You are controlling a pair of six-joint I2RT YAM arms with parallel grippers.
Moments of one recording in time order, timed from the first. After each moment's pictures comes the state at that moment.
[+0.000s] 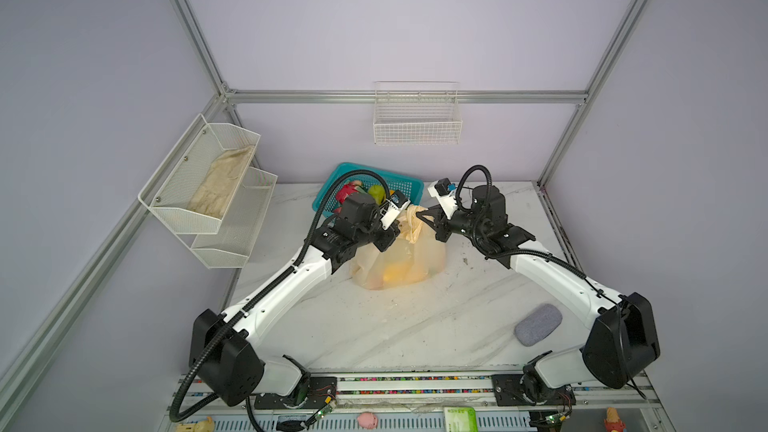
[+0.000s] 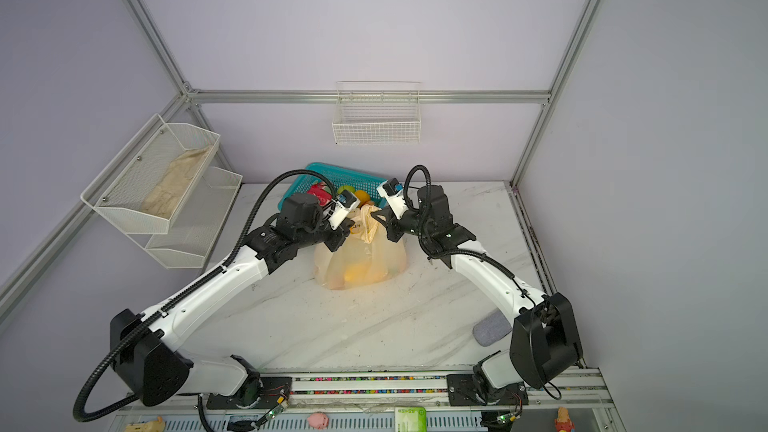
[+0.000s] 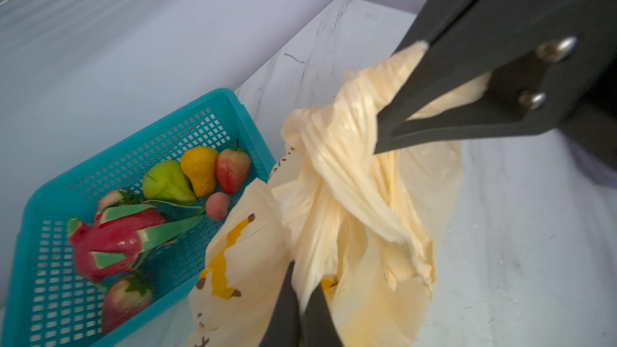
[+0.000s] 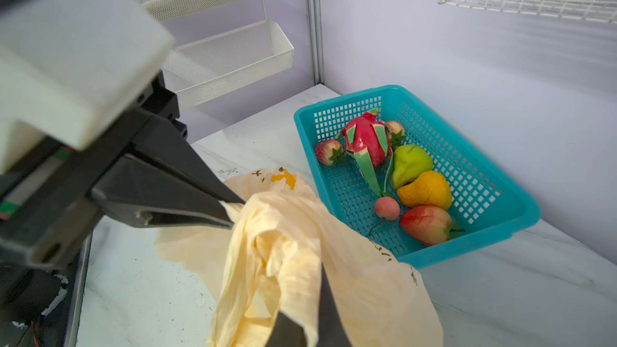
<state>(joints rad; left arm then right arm) -0.56 1.35 1.22 -0.37 0.15 0.21 0.50 1.45 1.16 -0.01 -0.55 -0.07</state>
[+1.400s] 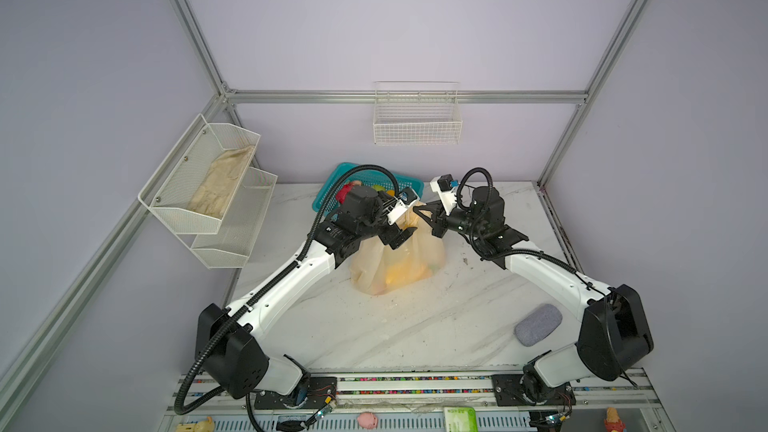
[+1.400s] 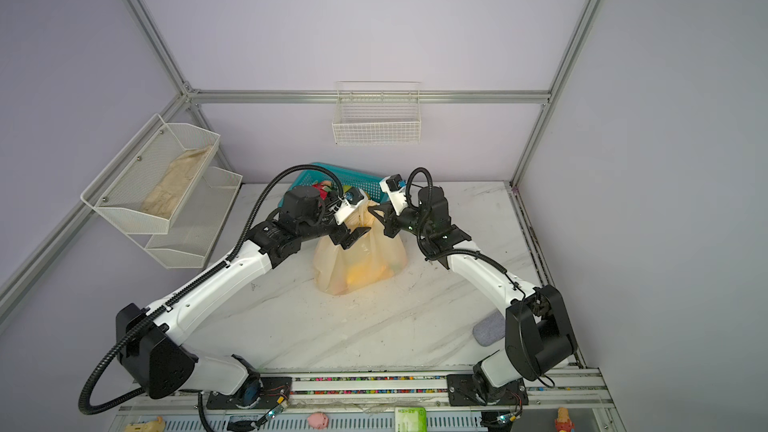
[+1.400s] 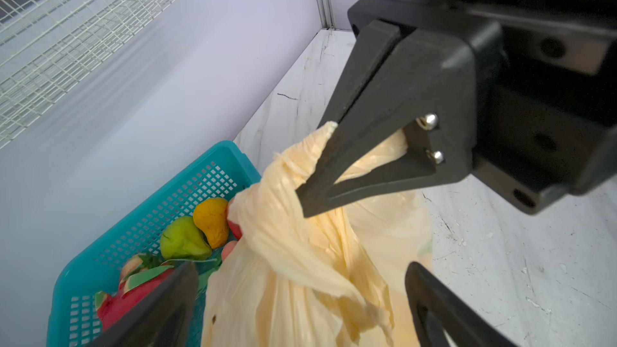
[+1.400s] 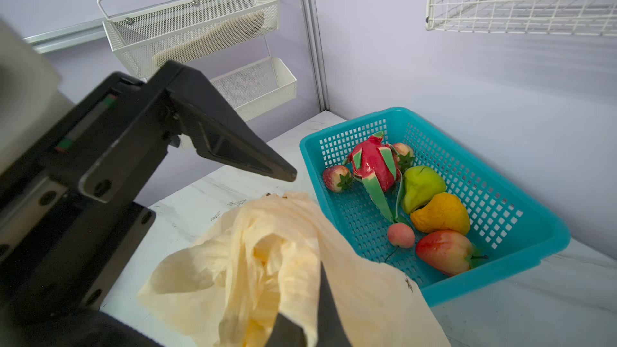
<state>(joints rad) -0.57 1.47 1.35 -0.36 0.19 0.46 0.49 1.50 1.12 0.21 -0.59 0.10</state>
